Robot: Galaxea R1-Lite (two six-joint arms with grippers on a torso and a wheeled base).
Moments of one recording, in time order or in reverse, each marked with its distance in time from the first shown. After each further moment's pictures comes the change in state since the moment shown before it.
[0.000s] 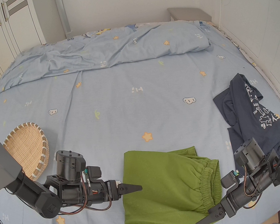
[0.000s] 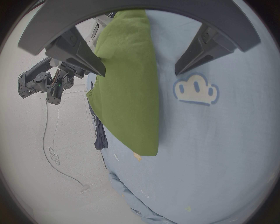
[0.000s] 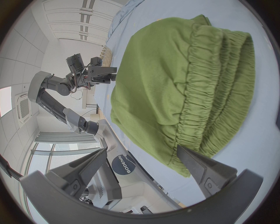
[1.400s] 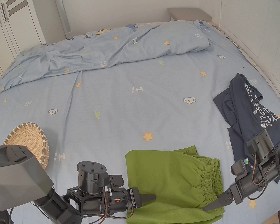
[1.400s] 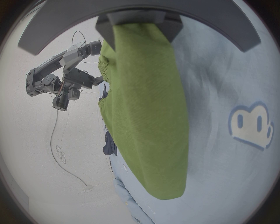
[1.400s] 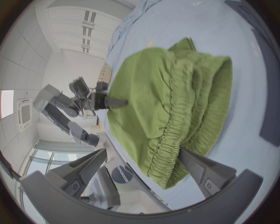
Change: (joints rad) left arm -0.167 0.143 0.037 -0.303 -0.004 -0.206; right arm -0.137 -0.036 0.047 -0.094 0.039 -0.027
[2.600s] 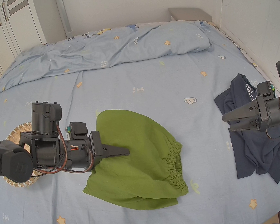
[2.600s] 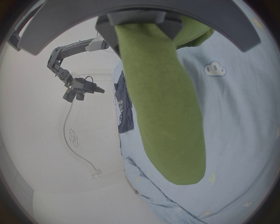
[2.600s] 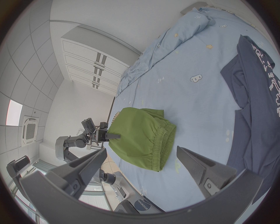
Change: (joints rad) left arm 0.204 -0.361 -0.409 0.726 -0.167 0.056; right arm -0.237 -0.222 -0.504 0.338 0.073 0.175
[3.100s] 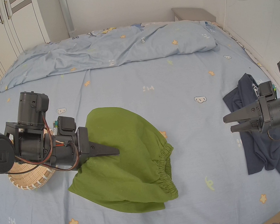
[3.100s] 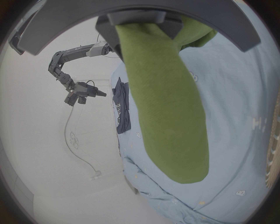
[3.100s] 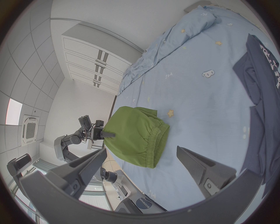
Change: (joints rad) left arm 0.028 -0.092 -0.091 0.262 -0.003 0.079; right arm 0.017 -0.024 0.002 0.022 0.000 0.001
